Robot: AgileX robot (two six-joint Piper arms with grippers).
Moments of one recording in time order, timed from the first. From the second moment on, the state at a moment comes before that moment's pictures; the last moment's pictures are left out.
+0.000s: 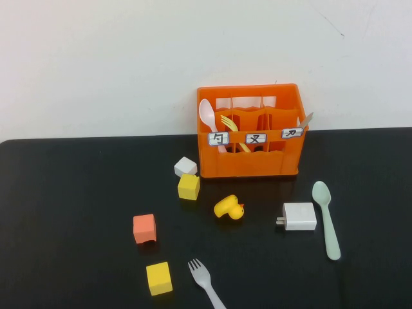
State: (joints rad) right arm 0.02 -0.01 0.02 -0.05 0.41 0.06; left arm 0.01 -0.01 0.02 -0.02 0.35 -0.20
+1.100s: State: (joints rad) right arm 0.02 -0.01 0.03 -0.06 -0.20 0.06; left arm 0.01 -0.01 0.02 -0.02 -0.38 -0.20
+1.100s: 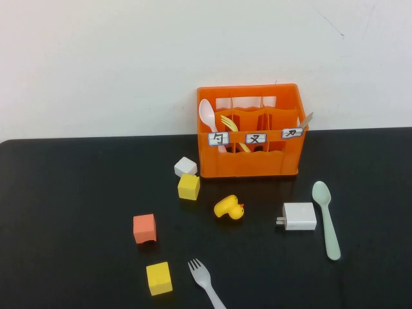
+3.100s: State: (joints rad) right arm 0.21 1.65 -0.99 0.43 0.72 -0.77; left arm -0.06 0.68 -0.40 -0.30 0.56 -0.19
